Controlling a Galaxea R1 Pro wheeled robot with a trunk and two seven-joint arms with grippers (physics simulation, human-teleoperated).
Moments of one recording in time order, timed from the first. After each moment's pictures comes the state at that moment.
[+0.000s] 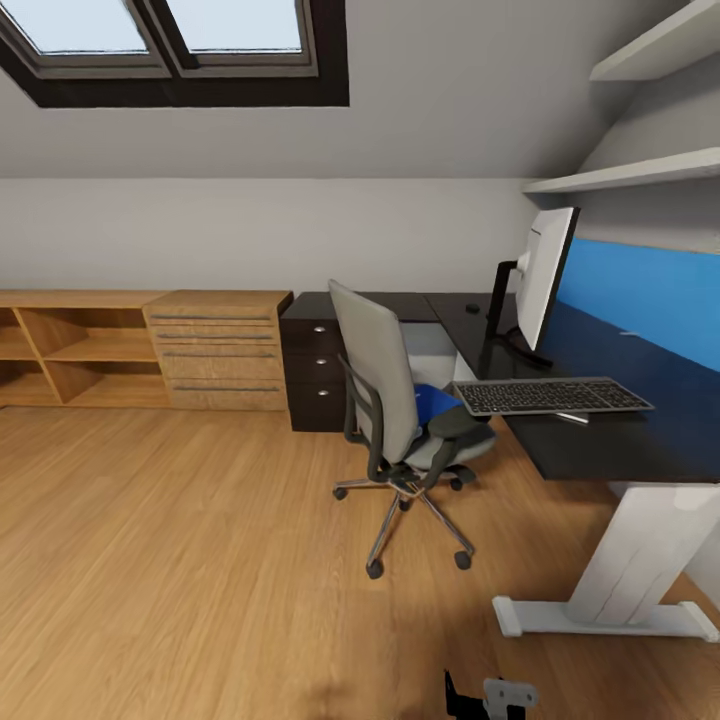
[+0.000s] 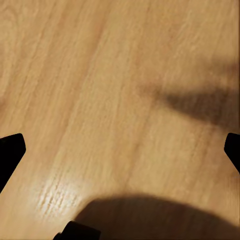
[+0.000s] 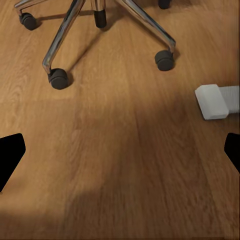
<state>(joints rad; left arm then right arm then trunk) 0.00 -0.09 0.04 -0.73 0.16 0.04 0.25 -0.29 0.07 0.01 -0.25 -0.06 -0.57 -0.06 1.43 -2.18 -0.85</state>
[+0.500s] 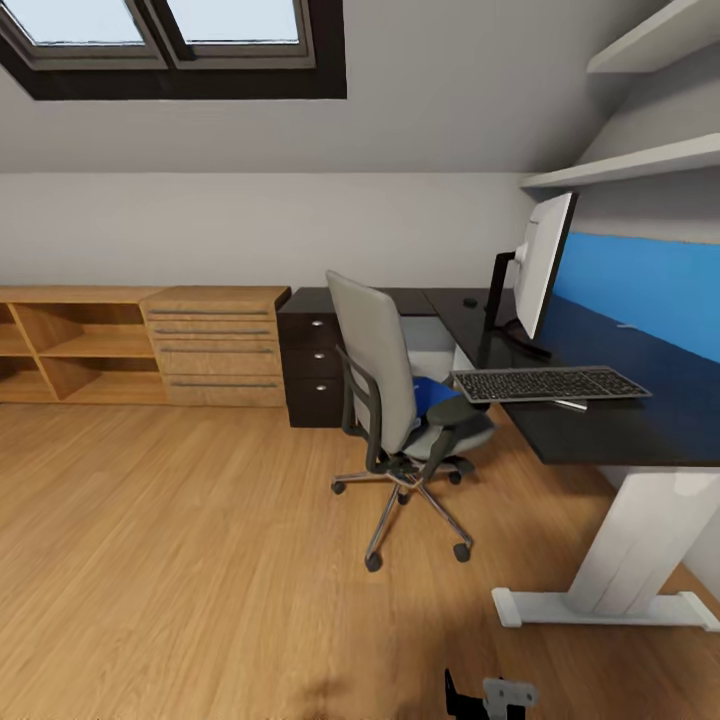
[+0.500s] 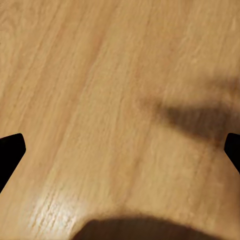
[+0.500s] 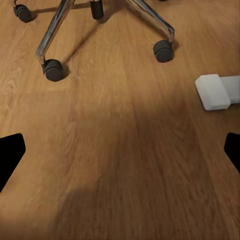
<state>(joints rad) 0.00 -0.09 0.04 -0.73 0.16 -0.03 0.25 -0.29 0.07 0.01 -0.25 -0.06 -0.57 -0.06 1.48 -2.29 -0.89</state>
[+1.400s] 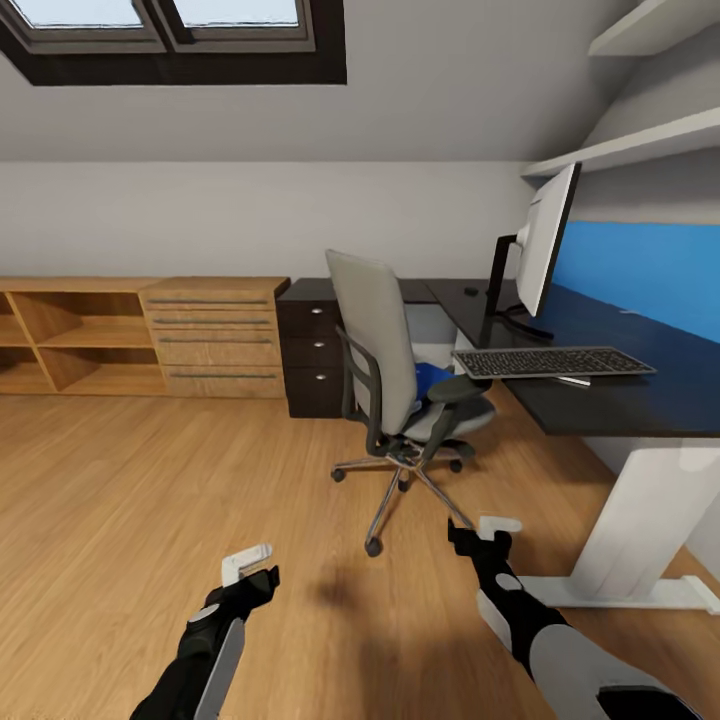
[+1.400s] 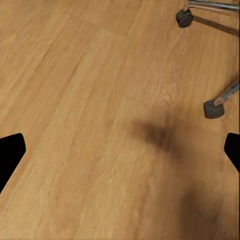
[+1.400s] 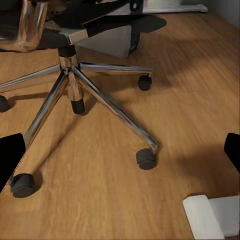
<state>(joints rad) -0.27 -0.14 0.04 -1.14 0.23 0.41 0.28 -0.72 0.02 0.01 -0.23 -0.05 -0.35 -0.12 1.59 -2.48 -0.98</state>
